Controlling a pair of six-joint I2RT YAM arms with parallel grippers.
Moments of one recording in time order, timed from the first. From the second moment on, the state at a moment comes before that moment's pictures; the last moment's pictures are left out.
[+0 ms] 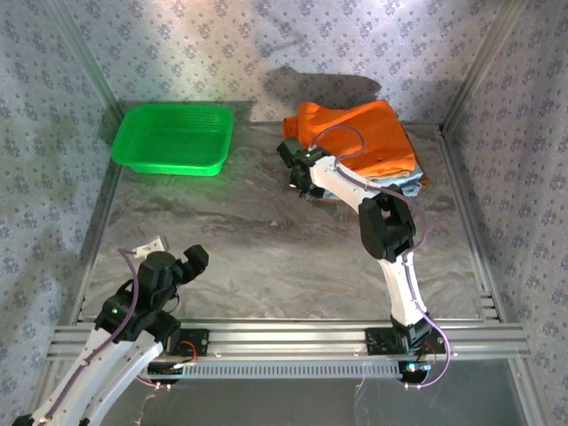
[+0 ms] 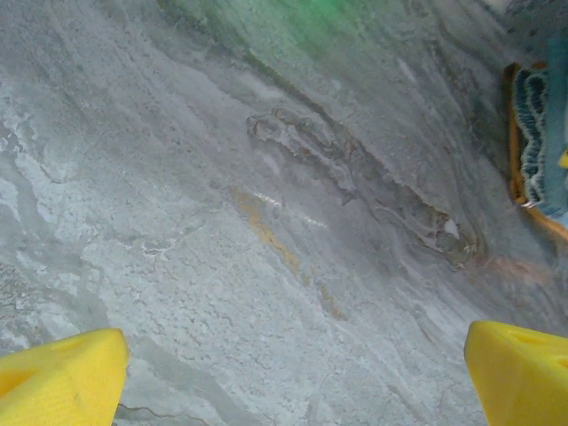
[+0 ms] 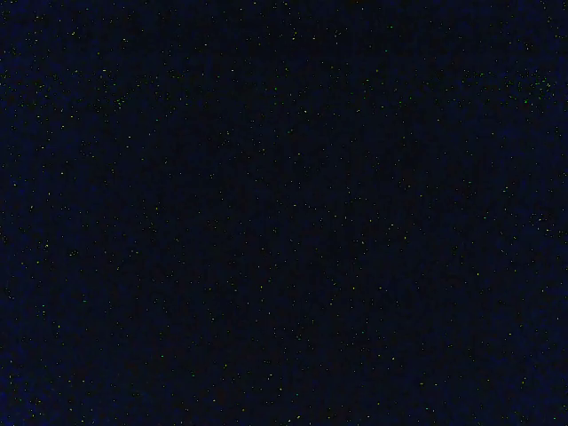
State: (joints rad) left arm -0.55 0.30 0.45 -0.84 -0.29 -0.93; right arm 0.57 2.20 1.87 -0.89 0.36 0.93
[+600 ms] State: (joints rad) left arm -0.54 0.37 0.47 -0.83 -0.30 -0.90; right arm 0.18 2.42 2.24 -0.93 0.21 0.82
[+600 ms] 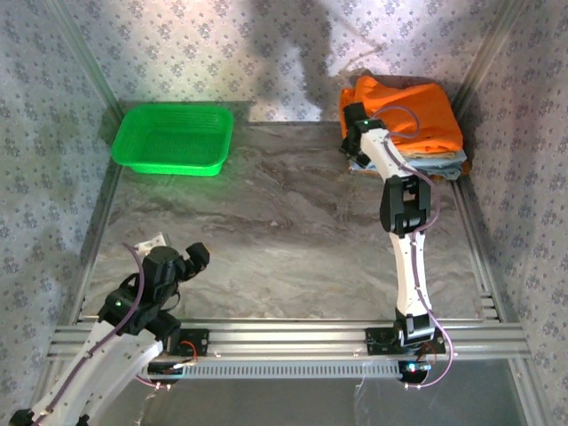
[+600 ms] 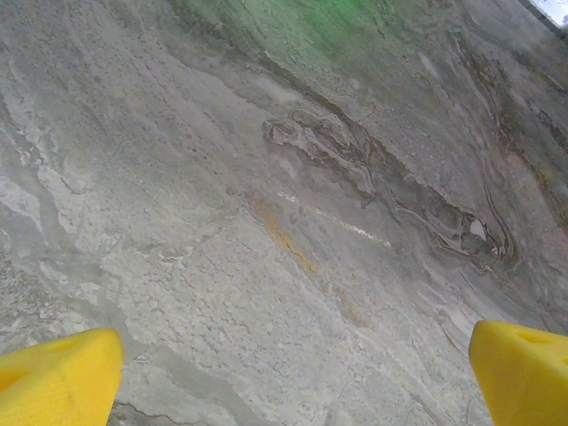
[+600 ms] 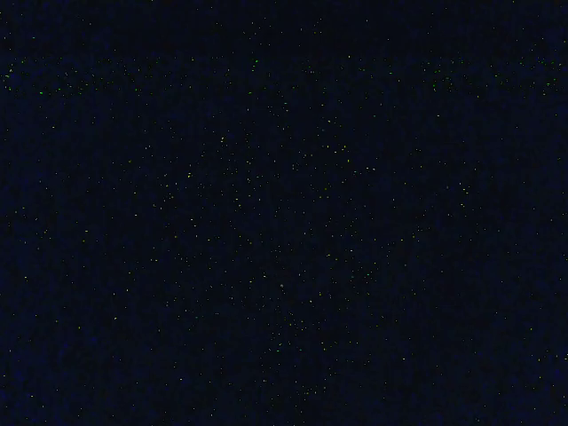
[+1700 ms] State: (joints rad) left arm -0.53 0.58 0.71 -0.63 -0.70 -0.46; right arm 0.45 1.15 1.09 -0.42 0.36 0.53
